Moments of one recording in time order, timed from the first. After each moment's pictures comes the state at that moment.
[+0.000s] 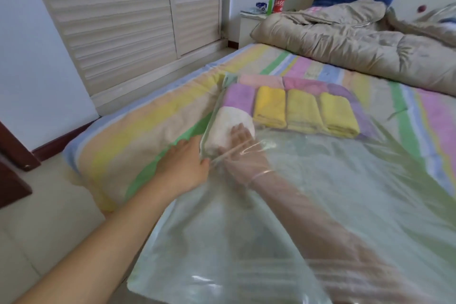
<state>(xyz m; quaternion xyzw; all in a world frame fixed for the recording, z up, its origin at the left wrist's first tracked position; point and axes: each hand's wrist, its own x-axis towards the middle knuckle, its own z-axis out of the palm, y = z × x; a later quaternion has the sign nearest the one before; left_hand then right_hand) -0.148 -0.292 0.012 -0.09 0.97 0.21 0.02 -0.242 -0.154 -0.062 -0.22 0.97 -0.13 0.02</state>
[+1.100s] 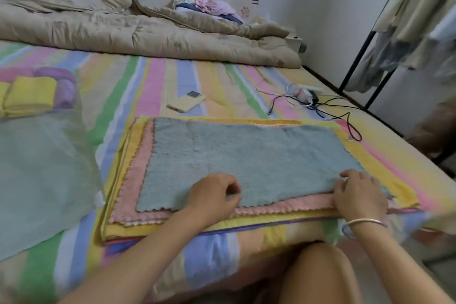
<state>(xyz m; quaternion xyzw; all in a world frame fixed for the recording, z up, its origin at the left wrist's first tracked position) 0.067 0.298 -0.025 0.41 0.86 0.30 0.07 0.234 0.561 -0.017 0.45 0.87 0.01 -0.19</state>
